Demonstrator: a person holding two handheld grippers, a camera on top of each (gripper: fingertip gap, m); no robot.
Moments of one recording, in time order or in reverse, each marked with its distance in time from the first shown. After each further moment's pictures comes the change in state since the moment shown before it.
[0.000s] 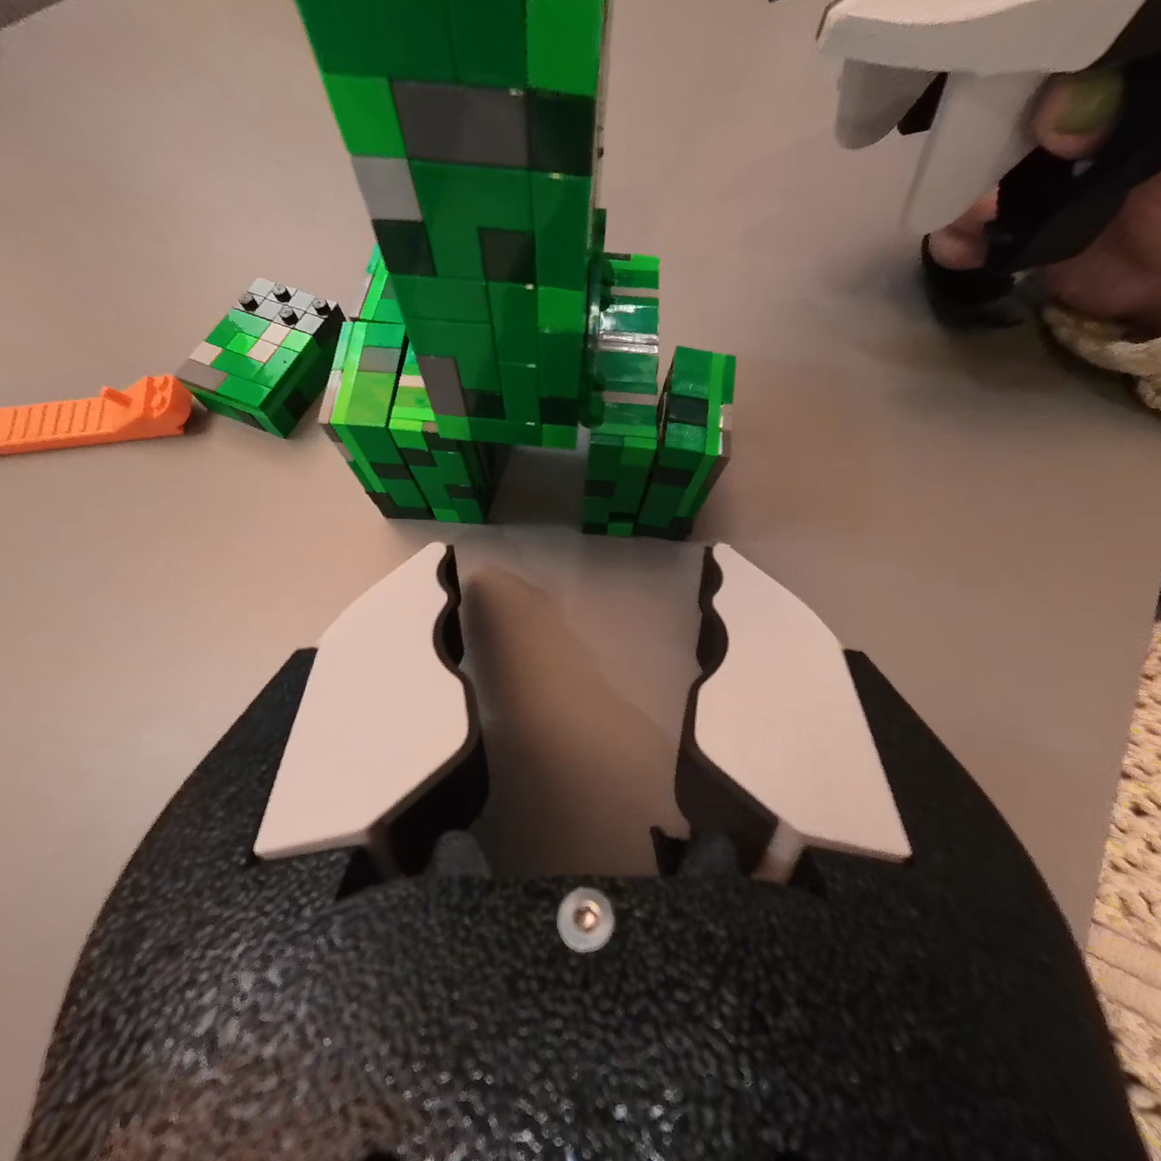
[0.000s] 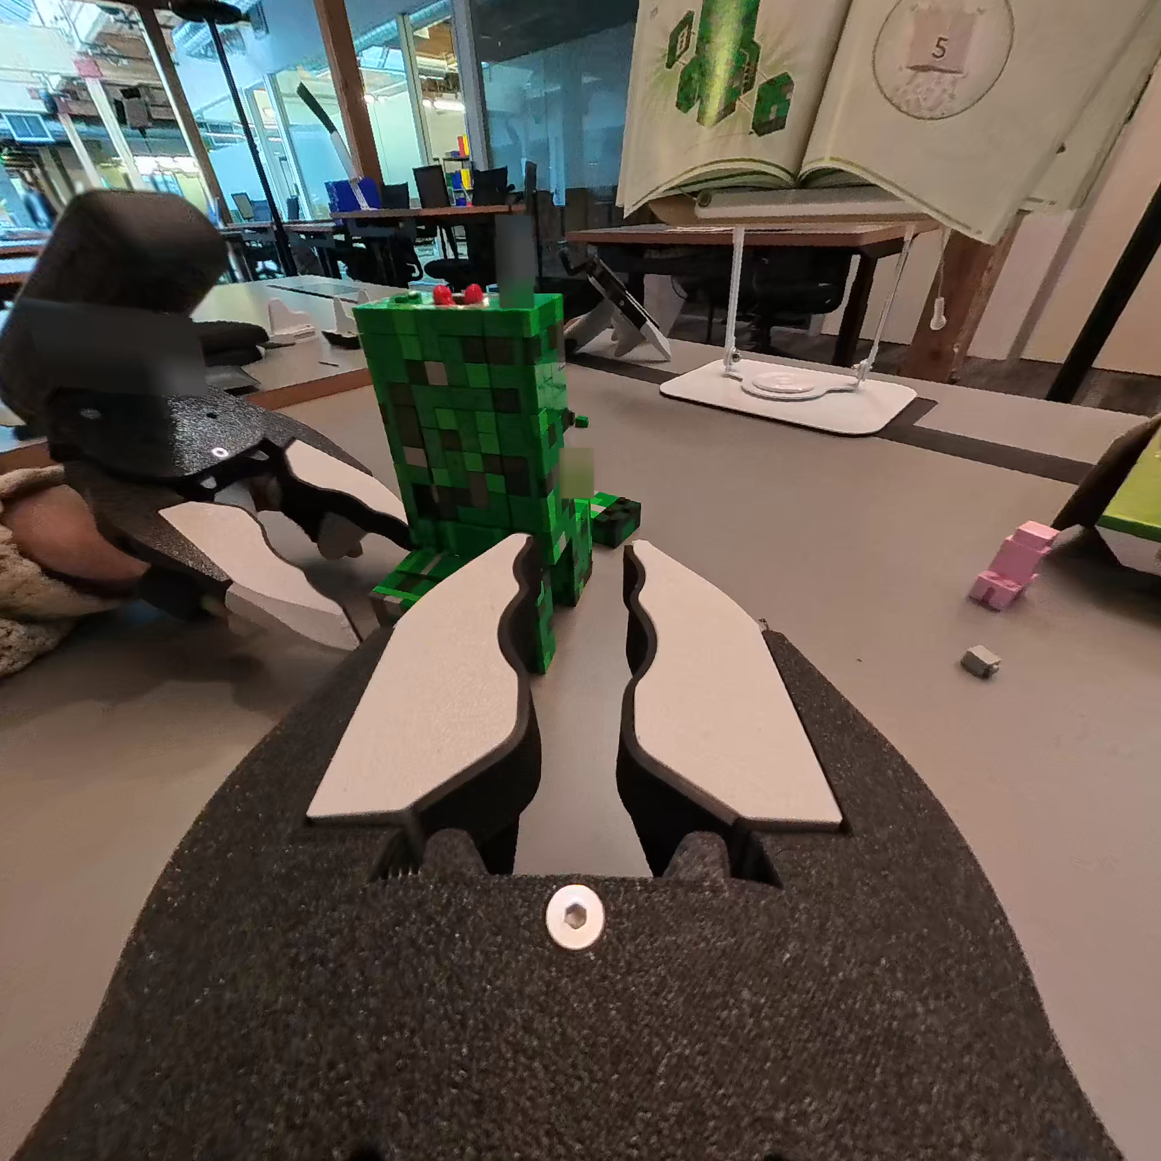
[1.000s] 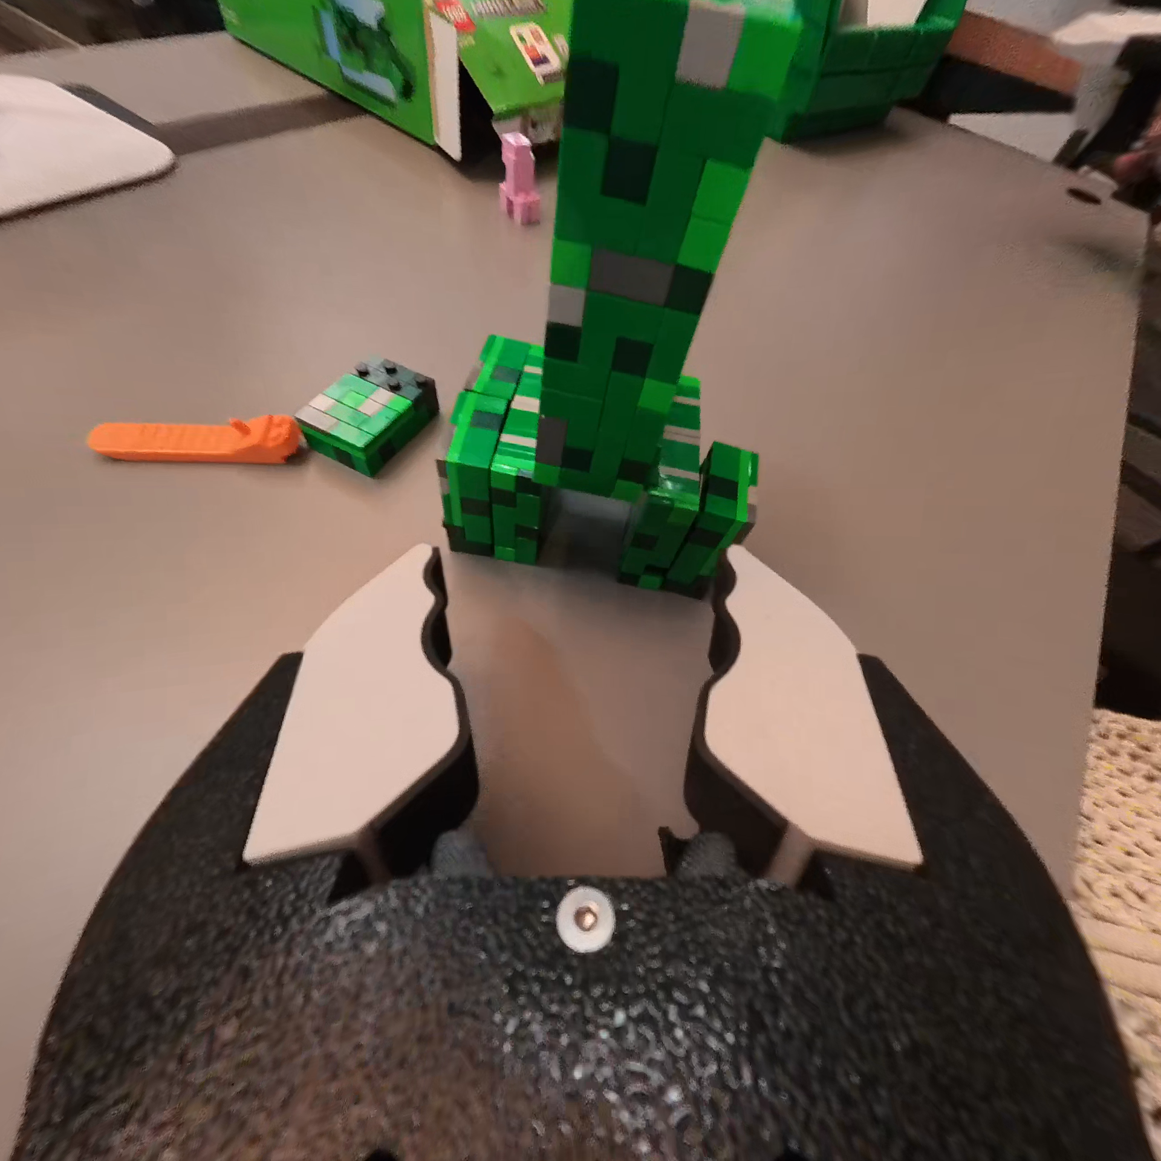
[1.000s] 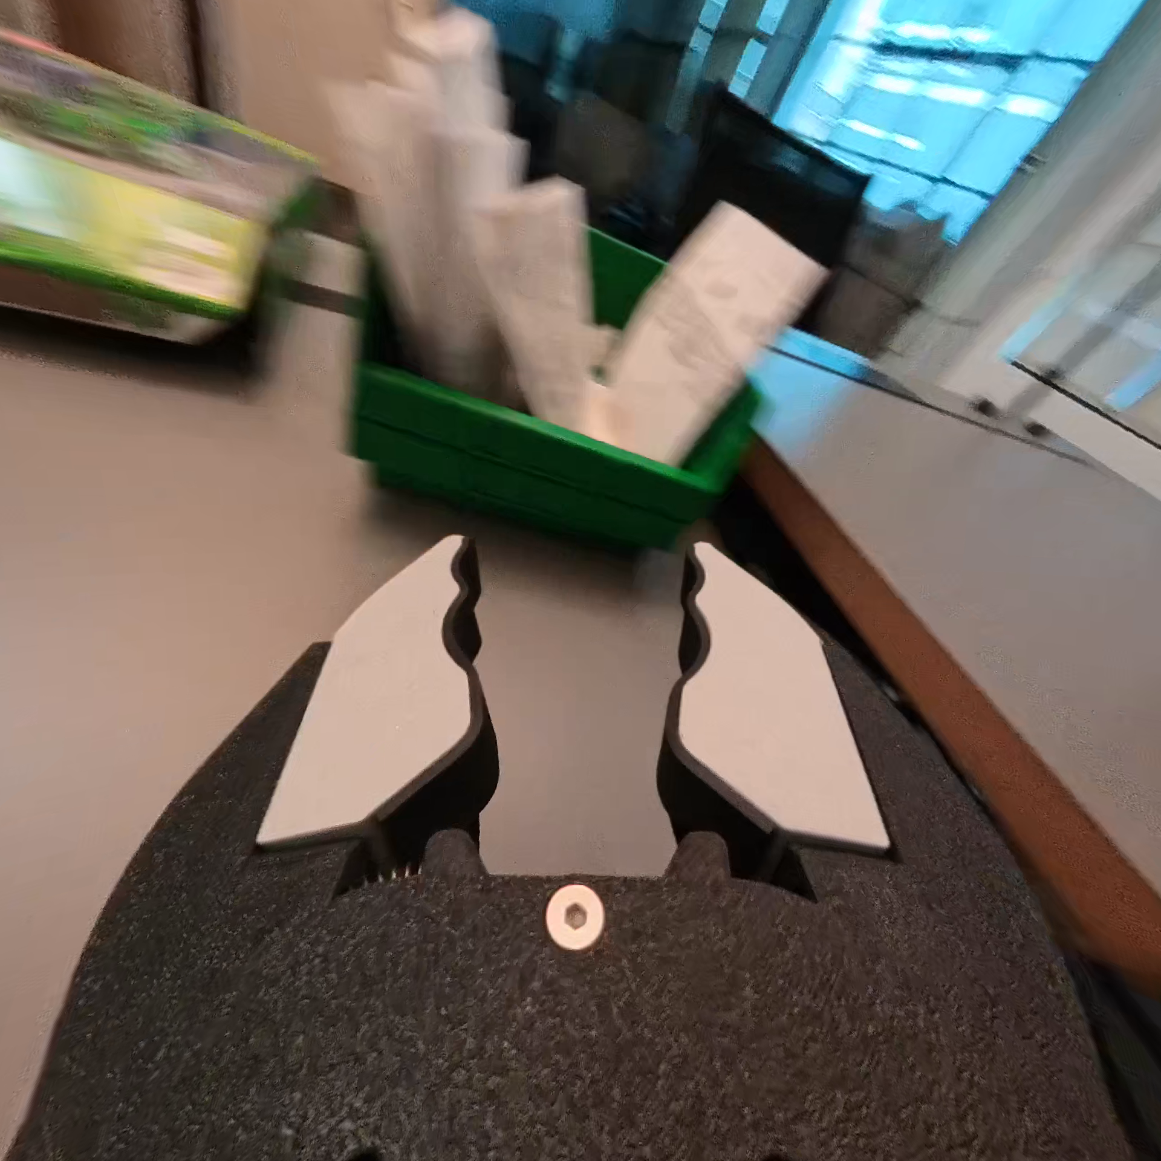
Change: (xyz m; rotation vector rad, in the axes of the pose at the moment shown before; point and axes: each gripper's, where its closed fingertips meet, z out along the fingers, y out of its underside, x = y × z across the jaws) left arm -0.017 -0.023 -0.020 0.204 -0.021 -0.119; right arm 0.323 -0.007 -0.346 -0.276 1.106 -0.218
